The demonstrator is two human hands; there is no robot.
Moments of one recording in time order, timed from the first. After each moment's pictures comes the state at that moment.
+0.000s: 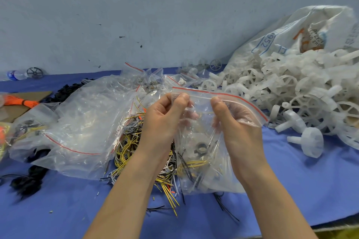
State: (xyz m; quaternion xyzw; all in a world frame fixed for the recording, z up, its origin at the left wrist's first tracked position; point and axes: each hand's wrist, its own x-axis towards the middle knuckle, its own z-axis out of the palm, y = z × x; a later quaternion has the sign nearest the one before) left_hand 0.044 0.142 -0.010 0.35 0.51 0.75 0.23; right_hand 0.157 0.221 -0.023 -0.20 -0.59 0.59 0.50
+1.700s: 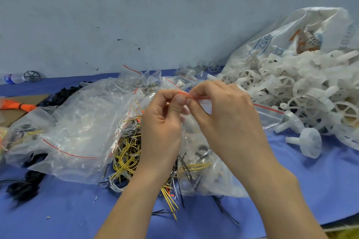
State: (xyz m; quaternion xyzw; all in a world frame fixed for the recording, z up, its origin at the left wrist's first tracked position) left_hand 0.059 0.141 -0.006 0.40 0.54 0.74 0.02; right_hand 0.157 0.197 0.029 -0.24 -0.85 0.13 0.44
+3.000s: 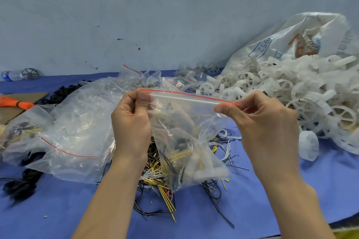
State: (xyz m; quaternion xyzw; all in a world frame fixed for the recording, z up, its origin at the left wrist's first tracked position) left_hand 0.011 0.132 -0.012 0.24 0.57 0.78 0.00; right_hand 0.188 0.226 0.005 -0.34 -0.74 0.21 0.55
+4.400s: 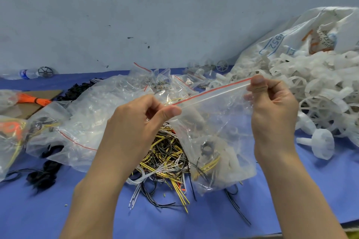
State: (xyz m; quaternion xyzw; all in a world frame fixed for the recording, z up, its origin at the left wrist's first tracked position) left_hand 0.008 0.069 0.009 0.47 0.75 0.45 -0.12; right_hand 0.156 0.238 0.005 -0.24 -0.54 0.49 0.64
